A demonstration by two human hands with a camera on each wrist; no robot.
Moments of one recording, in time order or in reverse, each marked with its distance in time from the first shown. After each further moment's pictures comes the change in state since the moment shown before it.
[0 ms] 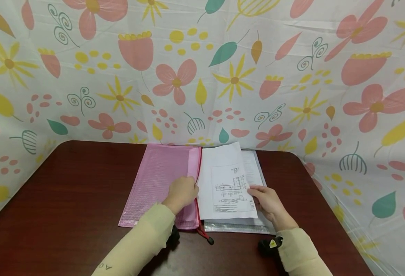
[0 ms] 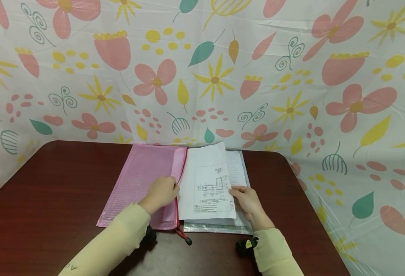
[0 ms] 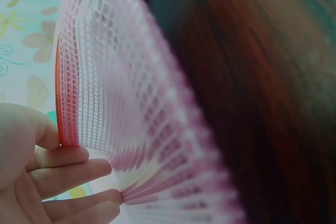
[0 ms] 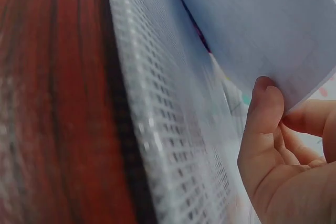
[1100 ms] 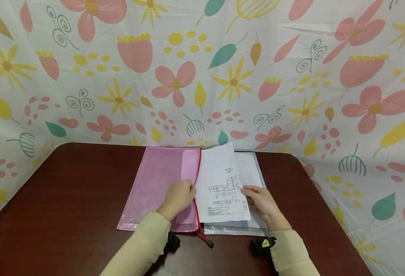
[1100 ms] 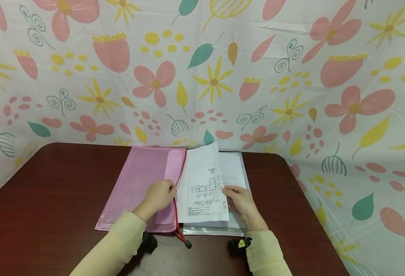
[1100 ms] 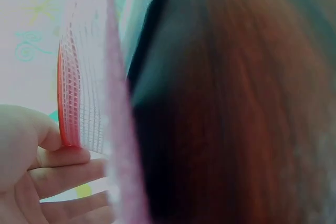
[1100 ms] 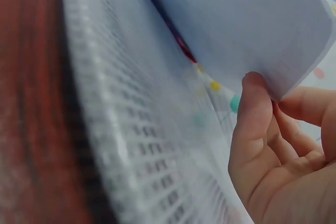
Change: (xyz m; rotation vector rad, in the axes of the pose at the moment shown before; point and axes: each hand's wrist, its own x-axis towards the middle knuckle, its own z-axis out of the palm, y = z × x) left_hand -0.004 -0.014 0.014 -0.119 0.143 0.041; right_hand 0.003 -0.002 0.014 0.064 -0.034 -0.004
